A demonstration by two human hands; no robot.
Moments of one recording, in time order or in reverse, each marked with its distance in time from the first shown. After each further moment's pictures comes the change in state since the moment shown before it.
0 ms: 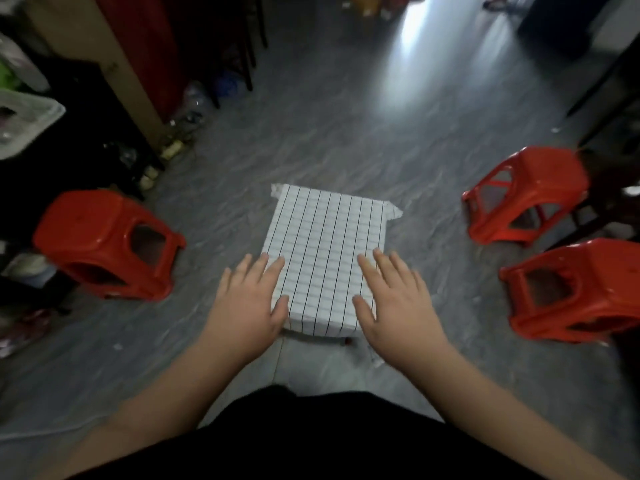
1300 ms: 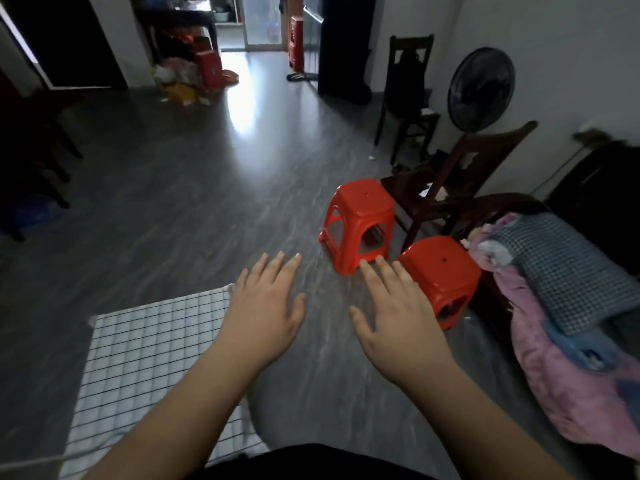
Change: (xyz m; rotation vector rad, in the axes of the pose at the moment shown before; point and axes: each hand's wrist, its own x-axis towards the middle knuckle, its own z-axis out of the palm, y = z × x) left_hand 0.185 0.436 0.010 -0.067 0.041 0.531; right_hand -0.043 0.337 -0.183 -0.025 0.284 0.454
